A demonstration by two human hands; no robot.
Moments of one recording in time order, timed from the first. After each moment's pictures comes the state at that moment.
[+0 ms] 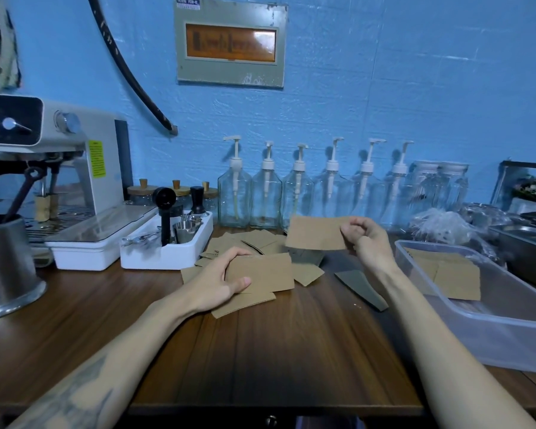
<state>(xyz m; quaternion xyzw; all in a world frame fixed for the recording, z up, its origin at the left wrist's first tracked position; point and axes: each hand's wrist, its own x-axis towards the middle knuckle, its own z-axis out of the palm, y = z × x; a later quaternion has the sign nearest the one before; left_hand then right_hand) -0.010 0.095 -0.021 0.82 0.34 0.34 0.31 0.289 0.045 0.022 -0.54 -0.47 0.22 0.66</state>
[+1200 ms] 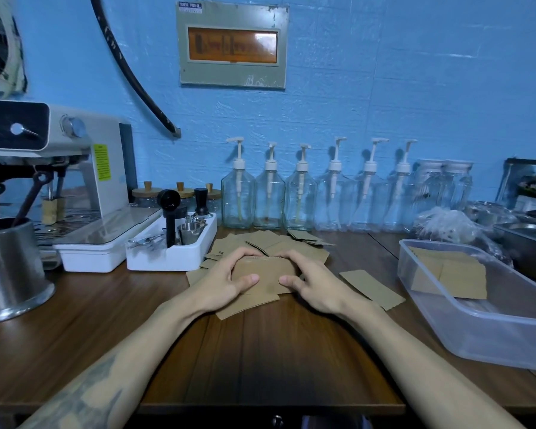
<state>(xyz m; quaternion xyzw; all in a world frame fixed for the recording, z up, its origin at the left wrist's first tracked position) -0.005 0.093 -0.020 0.83 0.31 0.36 0.30 0.218 0.041 -0.015 -0.53 -0.78 0.11 0.32</state>
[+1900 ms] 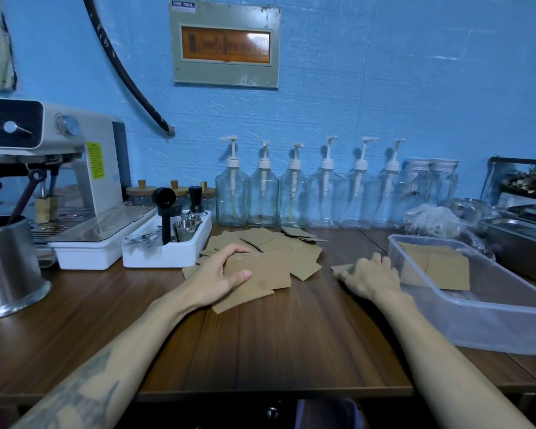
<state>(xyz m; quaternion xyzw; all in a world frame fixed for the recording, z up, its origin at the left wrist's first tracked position) -0.012 0.086 -0.016 0.82 0.33 0.36 0.30 0.294 0.019 -0.012 -0.86 -0.49 -0.03 0.12</state>
